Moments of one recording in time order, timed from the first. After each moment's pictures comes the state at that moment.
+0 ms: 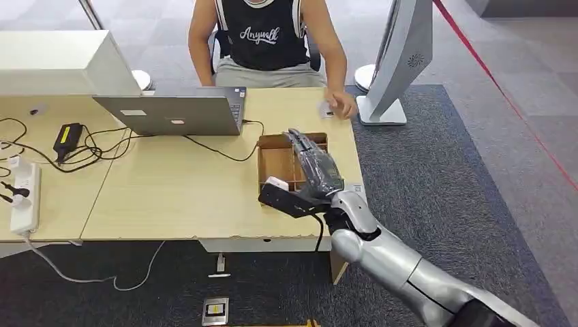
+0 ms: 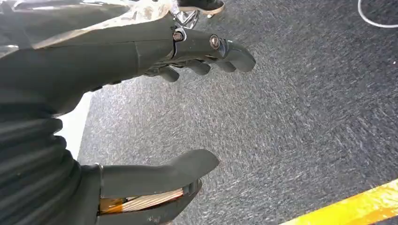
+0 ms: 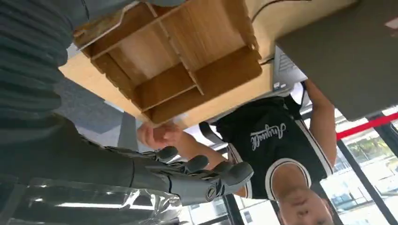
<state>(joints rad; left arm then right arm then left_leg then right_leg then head) -0.12 -0.13 0.70 -0.12 -1.54 0.43 0.01 -0.64 -0.19 0.92 -1.17 0.56 -0.40 0.27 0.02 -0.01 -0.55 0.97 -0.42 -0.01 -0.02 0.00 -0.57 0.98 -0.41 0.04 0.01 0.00</state>
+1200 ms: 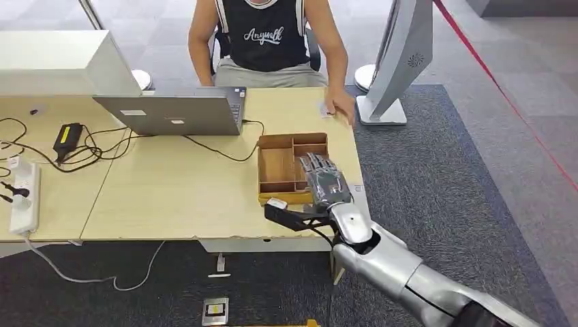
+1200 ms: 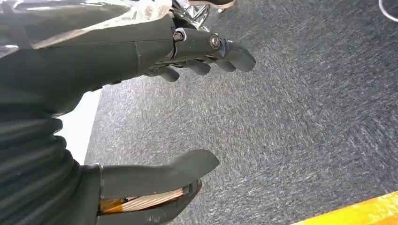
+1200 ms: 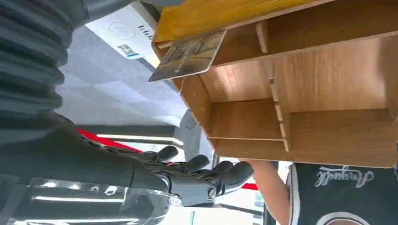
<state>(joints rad) -0.12 -0.13 0.76 -0.12 -1.57 0.43 0.03 -0.63 -0.21 0.97 -1.07 0.89 -0.21 0.56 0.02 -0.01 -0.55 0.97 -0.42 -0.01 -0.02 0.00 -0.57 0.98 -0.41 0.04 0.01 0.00</state>
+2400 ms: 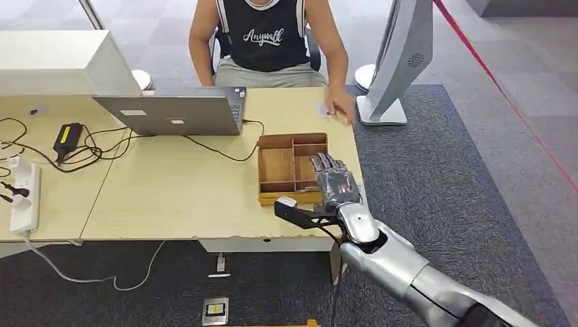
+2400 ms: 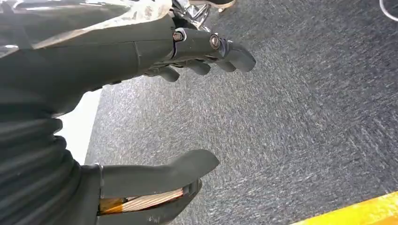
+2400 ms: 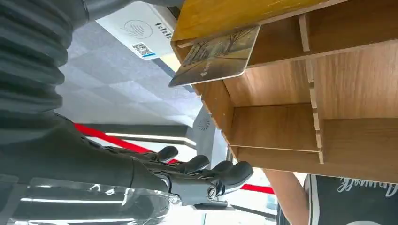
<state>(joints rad) -0.12 -0.13 0.76 -0.12 -1.57 0.43 0.03 -0.62 -0.22 0.93 -1.05 0.91 -0.22 0.56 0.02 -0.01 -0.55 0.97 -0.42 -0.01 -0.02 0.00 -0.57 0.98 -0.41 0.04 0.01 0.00</state>
